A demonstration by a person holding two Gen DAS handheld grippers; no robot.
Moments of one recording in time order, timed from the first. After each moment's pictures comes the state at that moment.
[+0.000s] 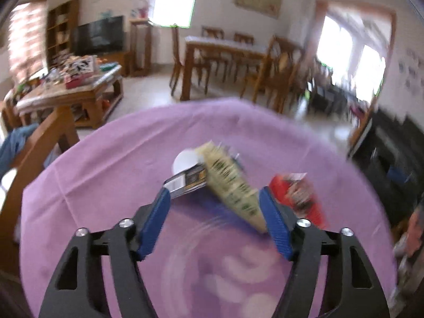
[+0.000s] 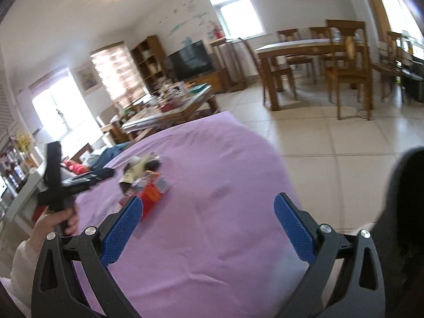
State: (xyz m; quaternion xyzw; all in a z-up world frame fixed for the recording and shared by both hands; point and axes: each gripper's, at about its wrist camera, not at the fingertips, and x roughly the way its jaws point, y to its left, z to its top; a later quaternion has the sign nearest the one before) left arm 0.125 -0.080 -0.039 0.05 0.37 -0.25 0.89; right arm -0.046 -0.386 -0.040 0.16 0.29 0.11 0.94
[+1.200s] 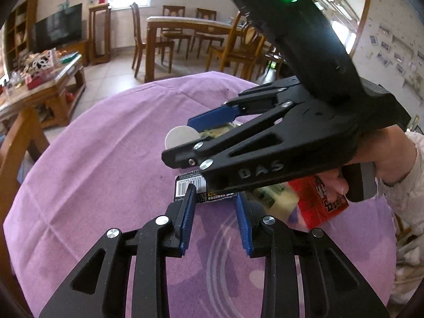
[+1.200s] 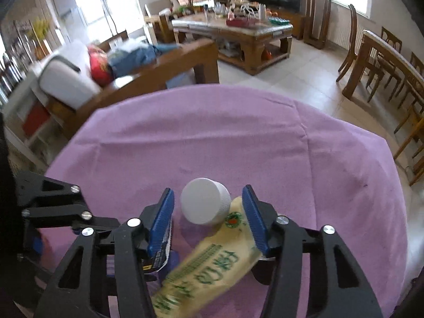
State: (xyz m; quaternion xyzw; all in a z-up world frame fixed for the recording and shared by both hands) left arm 0.166 -0.065 -0.060 0.06 0.41 -0.34 0.84; right arm 0.184 -0.154 -0.060 -0.08 0.47 0.24 0.84
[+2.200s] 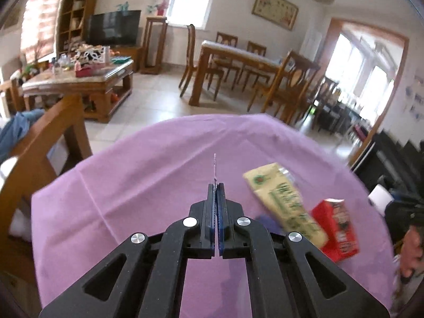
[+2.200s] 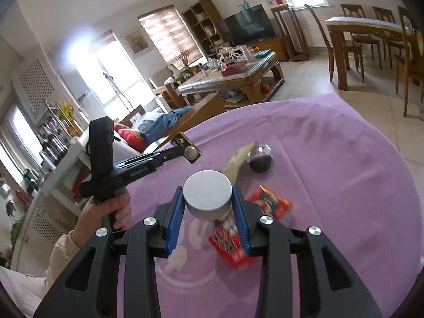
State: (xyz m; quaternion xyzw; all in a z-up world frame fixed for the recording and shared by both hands) left arm 0.160 -0.027 -0.030 -0.04 0.35 -0.23 0.91; right arm 0.036 -0.279 -0.019 0.15 0.35 0.28 0.88
